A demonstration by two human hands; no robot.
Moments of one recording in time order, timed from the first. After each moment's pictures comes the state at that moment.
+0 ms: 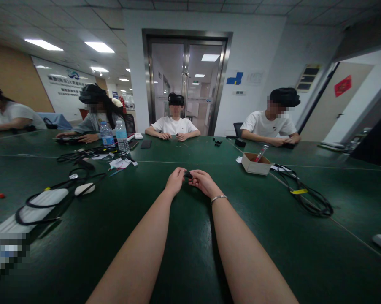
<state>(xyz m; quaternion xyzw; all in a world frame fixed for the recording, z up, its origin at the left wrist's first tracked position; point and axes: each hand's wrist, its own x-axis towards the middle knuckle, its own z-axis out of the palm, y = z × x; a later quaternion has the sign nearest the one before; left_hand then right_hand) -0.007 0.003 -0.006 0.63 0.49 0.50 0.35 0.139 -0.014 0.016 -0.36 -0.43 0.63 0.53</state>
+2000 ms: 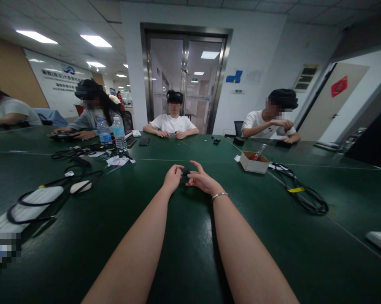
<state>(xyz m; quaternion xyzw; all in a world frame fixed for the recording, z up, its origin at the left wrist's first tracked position) -0.009 0.002 -0.002 0.60 0.49 0.53 0.36 0.143 -0.020 0.024 -0.32 -0.50 0.65 0.47</state>
